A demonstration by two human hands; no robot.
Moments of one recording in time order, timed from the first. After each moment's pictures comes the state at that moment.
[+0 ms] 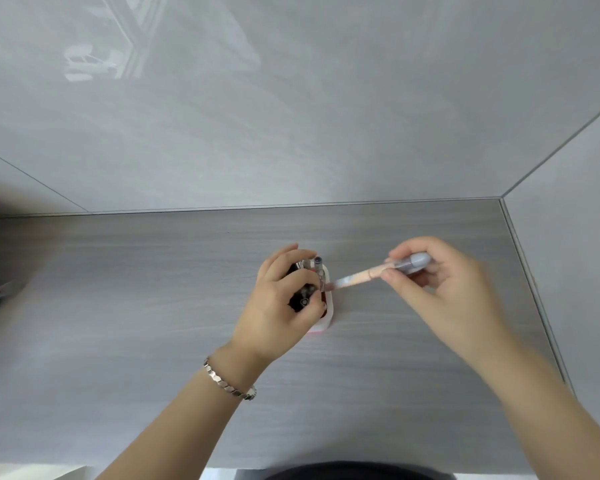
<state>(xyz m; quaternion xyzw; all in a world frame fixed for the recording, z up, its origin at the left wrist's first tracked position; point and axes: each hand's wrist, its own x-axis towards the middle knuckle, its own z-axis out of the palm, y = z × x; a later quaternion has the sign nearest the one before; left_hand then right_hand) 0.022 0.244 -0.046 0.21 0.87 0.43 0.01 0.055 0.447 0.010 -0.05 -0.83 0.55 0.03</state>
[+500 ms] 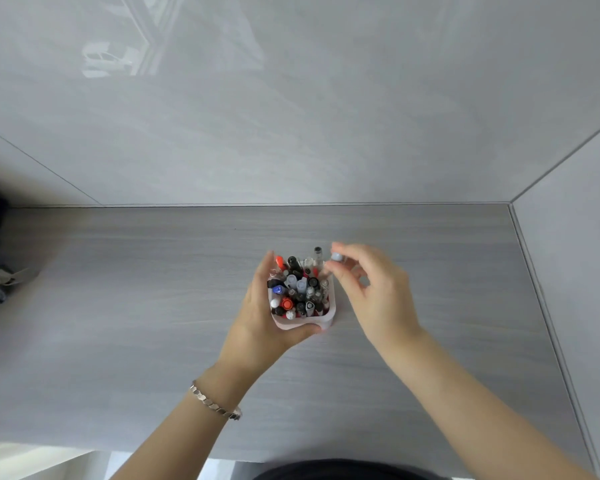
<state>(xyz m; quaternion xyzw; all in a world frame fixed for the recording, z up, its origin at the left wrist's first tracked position) 0.046 0.225 -0.052 0.06 0.86 0.50 0.11 0.034 0.391 -0.030 0.04 -0.85 0.50 0.15</state>
